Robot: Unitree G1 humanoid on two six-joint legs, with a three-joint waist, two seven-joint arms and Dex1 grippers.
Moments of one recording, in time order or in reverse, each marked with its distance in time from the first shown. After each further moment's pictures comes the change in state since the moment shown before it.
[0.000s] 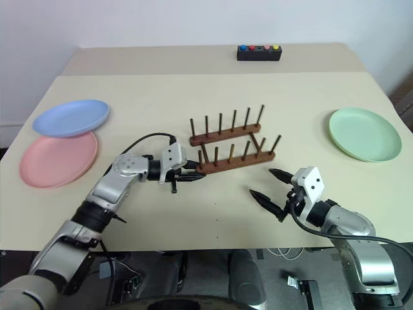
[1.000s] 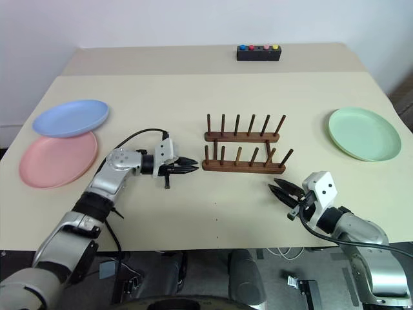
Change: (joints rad) left arm 0.032 0.016 0.110 0.087 0.033 -0.128 -0.011; right arm 0.082 -0.022 -0.079 -0.008 -0.002 -0.013 -0.022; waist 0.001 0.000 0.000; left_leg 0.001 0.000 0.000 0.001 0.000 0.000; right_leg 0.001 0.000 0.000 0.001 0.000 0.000
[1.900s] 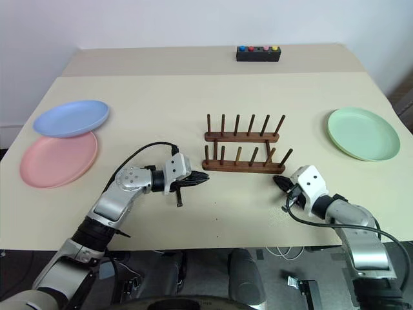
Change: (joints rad) left arm 0.172 -0.053 -0.075 -0.360 0.043 0.206 0.198; right arm -0.201 -0.023 0.118 0.254 -0.287 -0.126 -0.062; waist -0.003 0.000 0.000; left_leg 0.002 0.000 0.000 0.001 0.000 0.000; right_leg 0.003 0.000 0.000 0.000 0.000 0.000
